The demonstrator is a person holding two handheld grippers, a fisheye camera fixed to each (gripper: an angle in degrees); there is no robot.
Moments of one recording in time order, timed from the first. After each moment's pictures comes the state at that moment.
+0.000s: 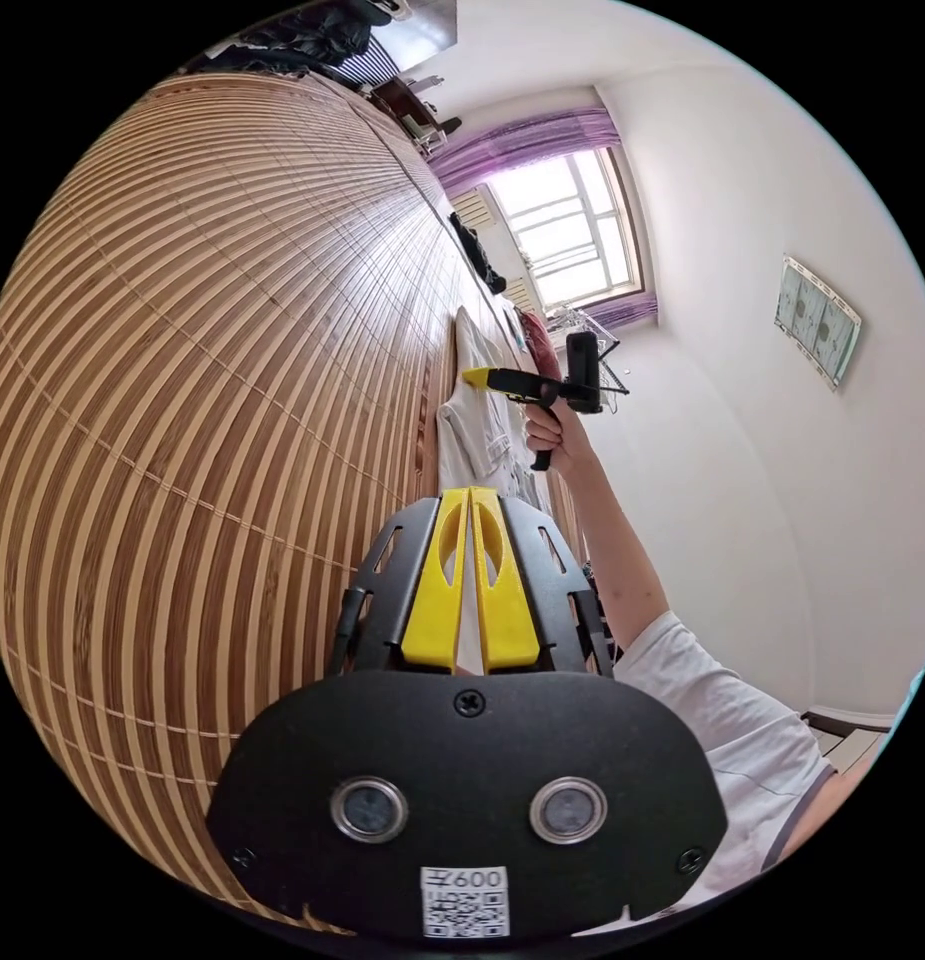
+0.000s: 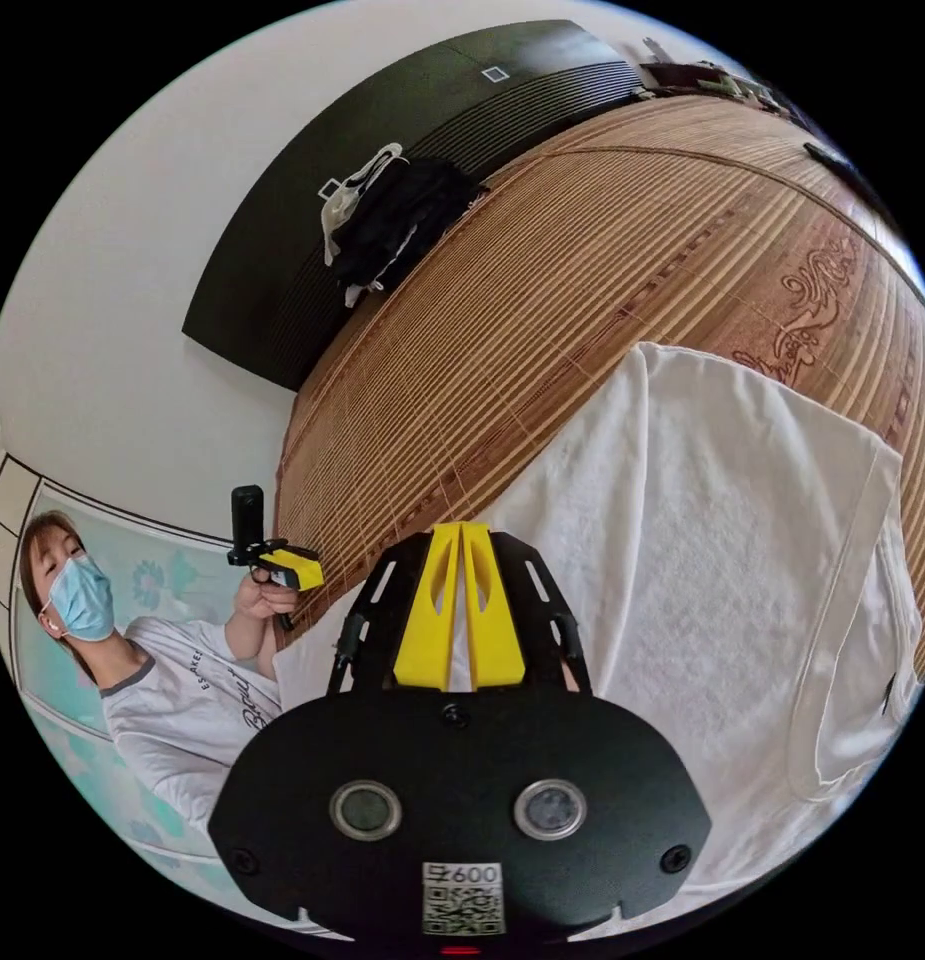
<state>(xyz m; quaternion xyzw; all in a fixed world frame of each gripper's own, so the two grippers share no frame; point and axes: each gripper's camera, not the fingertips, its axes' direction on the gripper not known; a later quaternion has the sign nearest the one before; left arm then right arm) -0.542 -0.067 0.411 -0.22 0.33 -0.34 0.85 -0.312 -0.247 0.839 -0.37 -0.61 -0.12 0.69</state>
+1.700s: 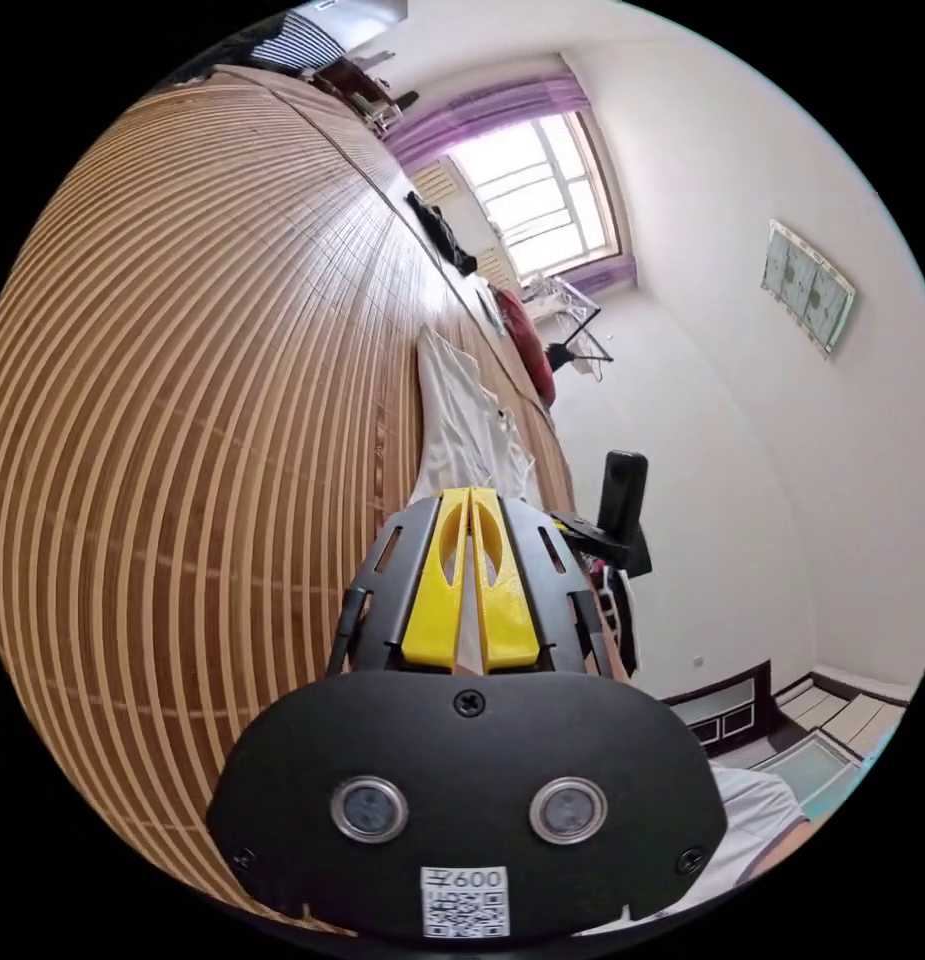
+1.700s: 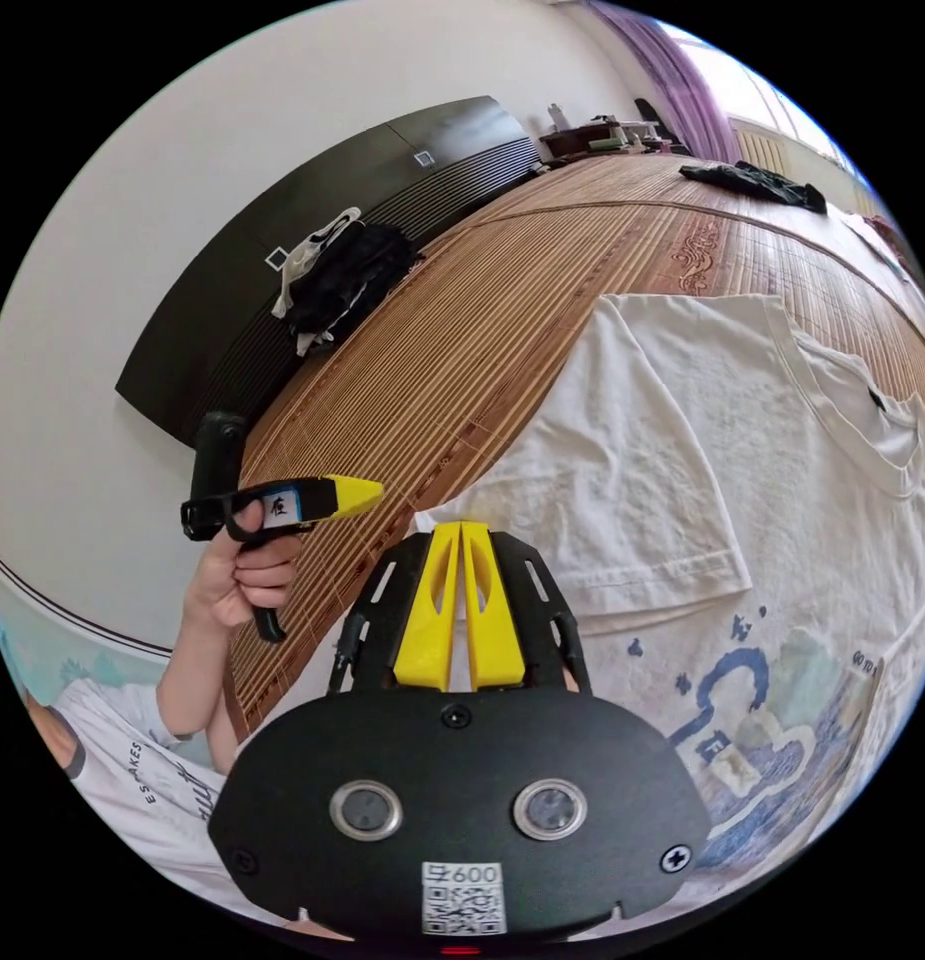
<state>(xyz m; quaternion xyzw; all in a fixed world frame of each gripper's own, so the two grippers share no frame) -0.501 -0.238 0.535 -0.28 0.35 -0.23 0.87 -0.288 -0.198 0.687 -0.27 -0.51 -0.07 0.81</state>
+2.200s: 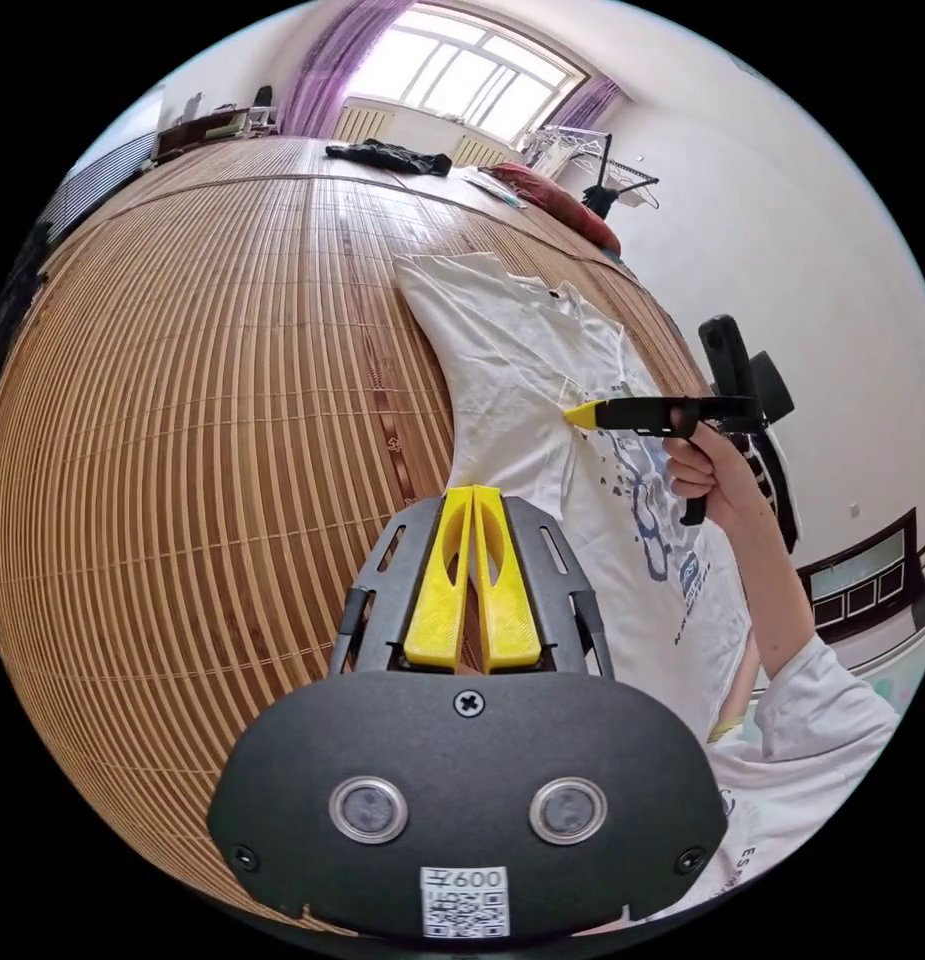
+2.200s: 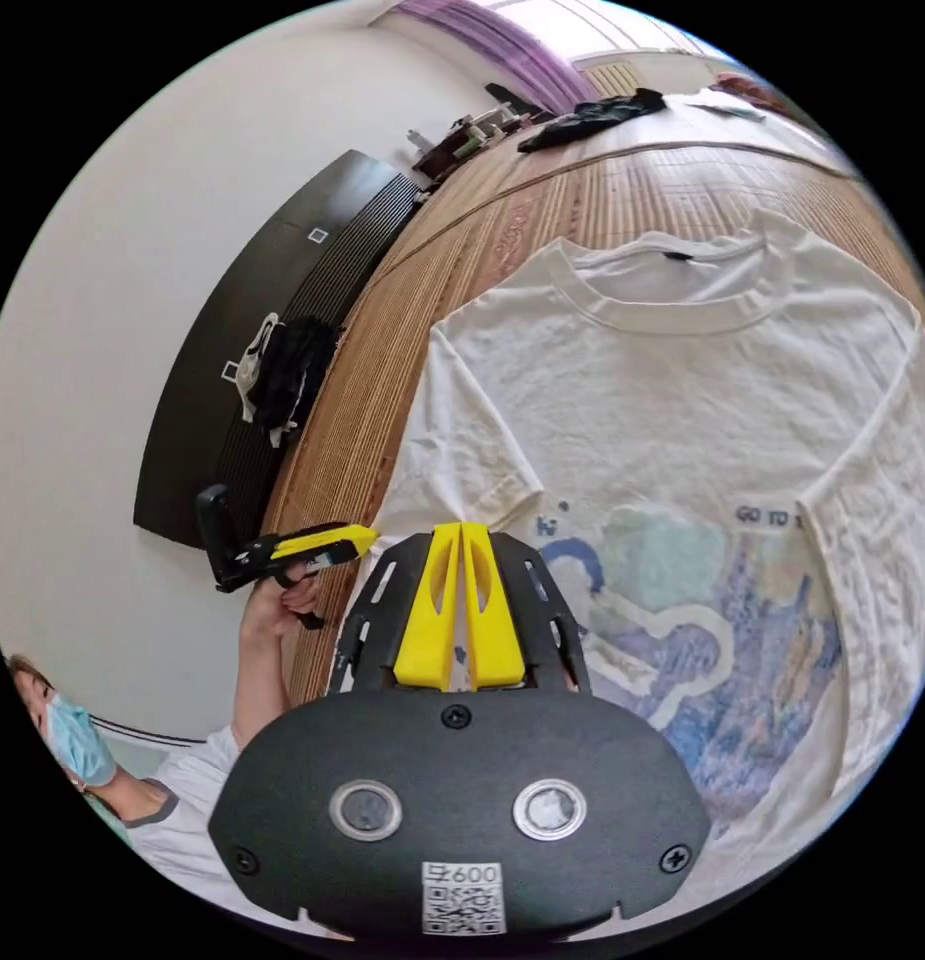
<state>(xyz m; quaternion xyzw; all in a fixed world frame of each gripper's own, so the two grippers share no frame) -0.438 -0.278 0.557 -0.35 0.27 -0.02 0.90 -0.109 -0.206 0.748 -0.36 -0.44 0.13 0.81</state>
